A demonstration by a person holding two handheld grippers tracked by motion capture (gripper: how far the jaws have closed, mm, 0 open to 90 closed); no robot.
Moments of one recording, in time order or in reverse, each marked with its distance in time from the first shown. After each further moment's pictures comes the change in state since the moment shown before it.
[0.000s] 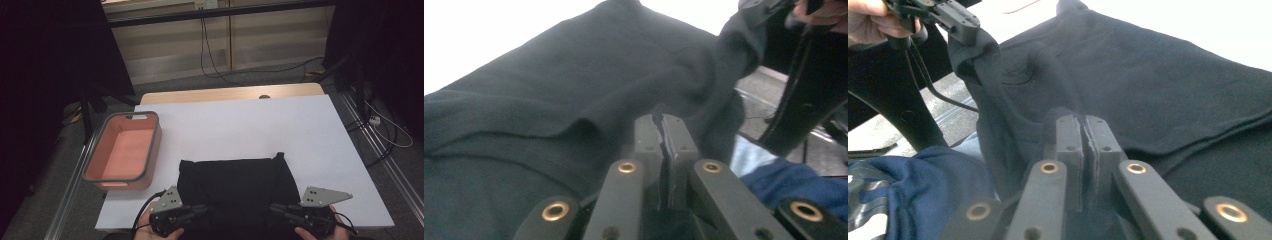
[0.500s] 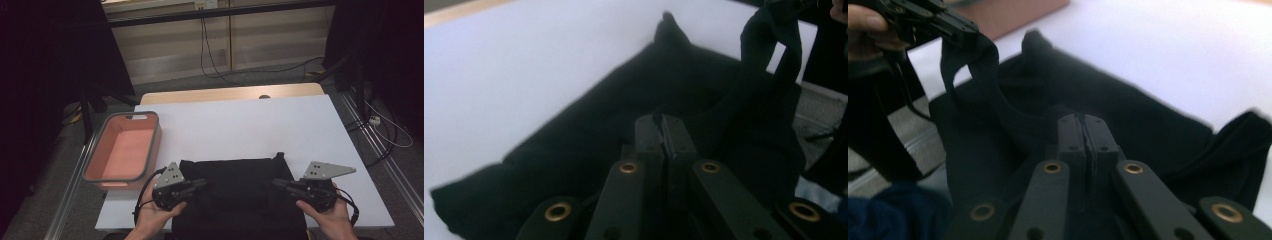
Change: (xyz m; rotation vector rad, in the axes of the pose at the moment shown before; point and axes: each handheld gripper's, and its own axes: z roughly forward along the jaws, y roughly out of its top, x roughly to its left) left arm 0.033 0.031 0.010 -0.030 0.113 0.045; right arm -0.034 0.035 0.000 -0.048 -0.054 0.001
